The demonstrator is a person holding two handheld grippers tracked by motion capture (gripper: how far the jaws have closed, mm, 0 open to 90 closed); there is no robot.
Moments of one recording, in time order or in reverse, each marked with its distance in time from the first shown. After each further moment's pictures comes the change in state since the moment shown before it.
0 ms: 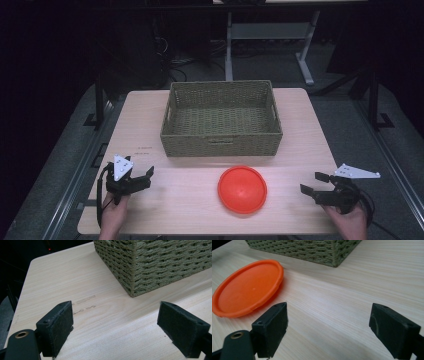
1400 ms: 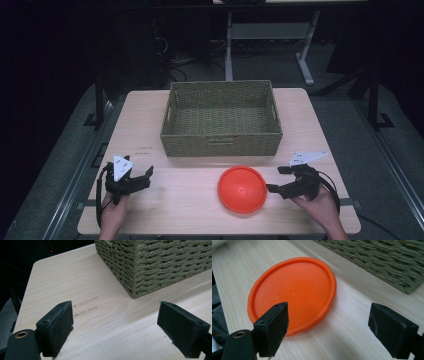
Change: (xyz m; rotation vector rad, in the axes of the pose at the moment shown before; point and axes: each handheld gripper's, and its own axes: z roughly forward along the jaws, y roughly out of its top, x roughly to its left) left arm 0.000 0.001 -0.002 -0.008 0.011 0.014; right arm 0.061 0.059 0.063 0.205 0.184 -0.177
